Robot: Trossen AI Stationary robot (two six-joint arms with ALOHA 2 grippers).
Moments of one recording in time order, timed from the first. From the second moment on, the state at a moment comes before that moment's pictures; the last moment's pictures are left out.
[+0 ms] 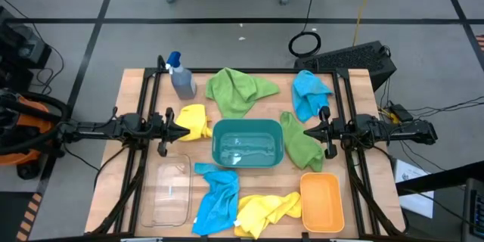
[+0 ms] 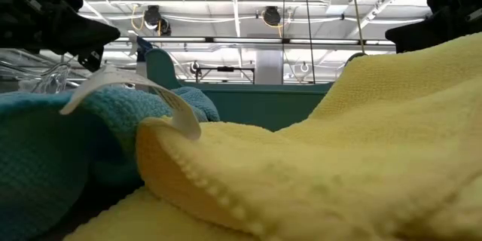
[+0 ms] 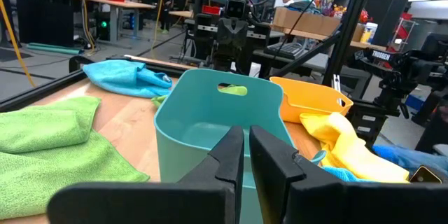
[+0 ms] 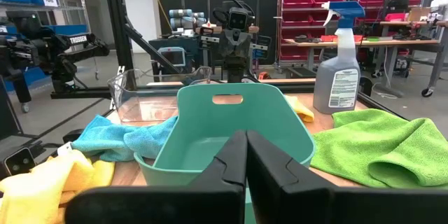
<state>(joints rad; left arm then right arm) -0.03 0.02 0.00 0.02 0.00 -0.18 0.06 0.00 0.01 0.03 0.02 0.05</state>
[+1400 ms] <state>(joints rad) -0.03 0.02 0.00 0.03 0.00 -0.17 0.06 0.00 0.03 0.06 0.03 0.10</state>
